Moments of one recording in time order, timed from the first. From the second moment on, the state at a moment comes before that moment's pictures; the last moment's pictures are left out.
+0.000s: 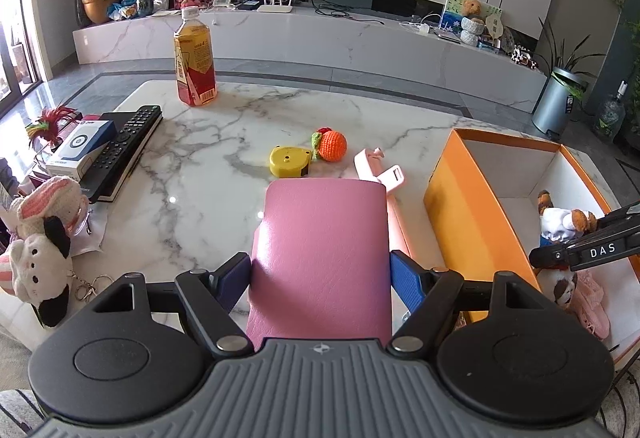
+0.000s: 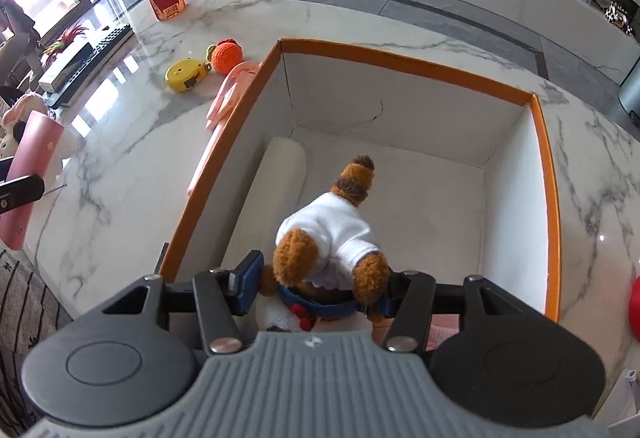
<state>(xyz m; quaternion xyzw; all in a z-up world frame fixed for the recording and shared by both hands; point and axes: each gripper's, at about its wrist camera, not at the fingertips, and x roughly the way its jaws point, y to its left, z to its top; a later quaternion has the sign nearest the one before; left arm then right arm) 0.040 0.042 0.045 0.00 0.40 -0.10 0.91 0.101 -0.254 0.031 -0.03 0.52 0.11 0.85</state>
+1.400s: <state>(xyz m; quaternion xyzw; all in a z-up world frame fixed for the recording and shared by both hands) 0.033 0.024 0.051 -0.01 0.40 -0.15 0.91 0.118 -0.278 -0.015 -0.02 0.51 0.03 0.86</state>
